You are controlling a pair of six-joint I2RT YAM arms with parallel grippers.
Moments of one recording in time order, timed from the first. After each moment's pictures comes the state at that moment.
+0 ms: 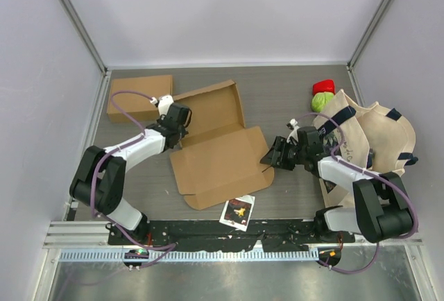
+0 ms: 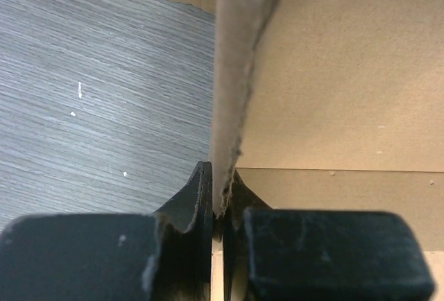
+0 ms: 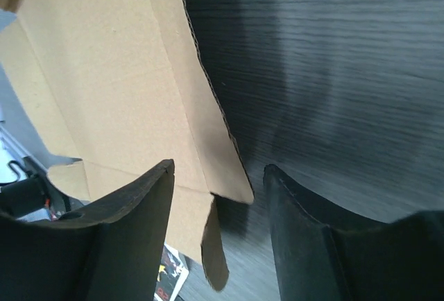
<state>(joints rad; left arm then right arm) -0.45 1.56 0.90 -0.19 -0.50 -0.66 0.24 1.28 0.48 -0.05 -0.46 0.53</state>
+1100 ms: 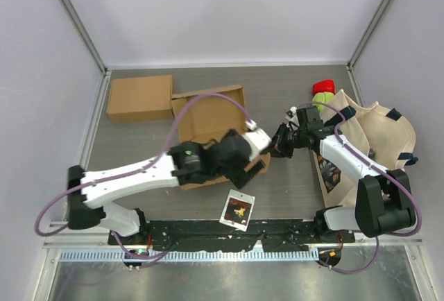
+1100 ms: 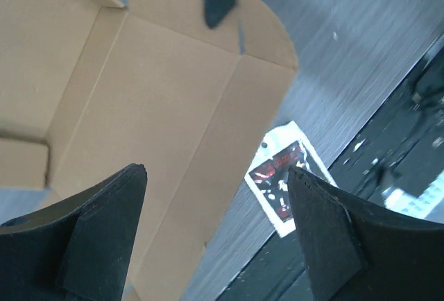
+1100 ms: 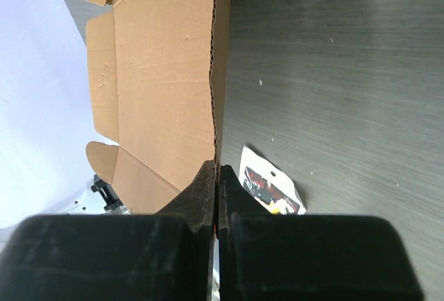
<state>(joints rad) -1.22 1.34 1.35 -0.74 -0.30 -0.22 0.24 1.33 0.80 -0.42 -0.64 0.76</state>
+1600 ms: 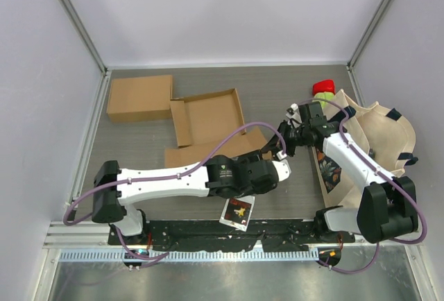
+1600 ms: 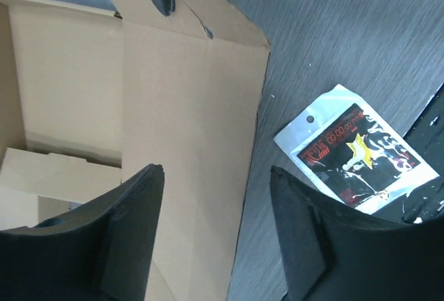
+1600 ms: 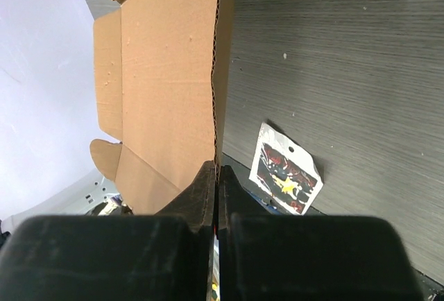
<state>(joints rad) -1.40 1.62 1.45 -0.85 -0.50 0.06 0.24 1.29 0.87 -0.57 -0.69 0.74</state>
